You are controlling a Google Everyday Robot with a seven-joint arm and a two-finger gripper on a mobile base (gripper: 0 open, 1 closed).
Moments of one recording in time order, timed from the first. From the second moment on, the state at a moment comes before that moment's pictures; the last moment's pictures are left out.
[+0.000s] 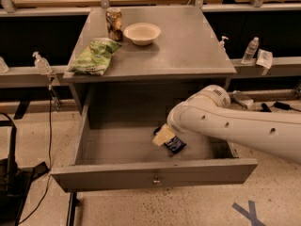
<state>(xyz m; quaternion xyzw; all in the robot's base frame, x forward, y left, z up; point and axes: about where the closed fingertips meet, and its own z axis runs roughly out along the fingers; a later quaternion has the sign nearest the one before) 0.619 -0.091 0.662 -0.44 0.85 -0.03 0.31</state>
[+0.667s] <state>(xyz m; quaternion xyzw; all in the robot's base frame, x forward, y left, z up) 0.645 -0.102 0.615 -0.42 0.85 -0.07 0.32</state>
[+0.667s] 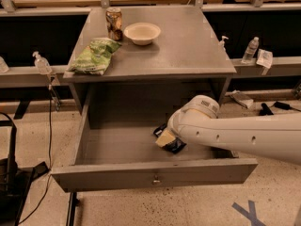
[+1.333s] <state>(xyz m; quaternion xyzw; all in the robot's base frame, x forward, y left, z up) 0.652 -0.107 0.604 -0.41 0.85 -0.05 0.34</state>
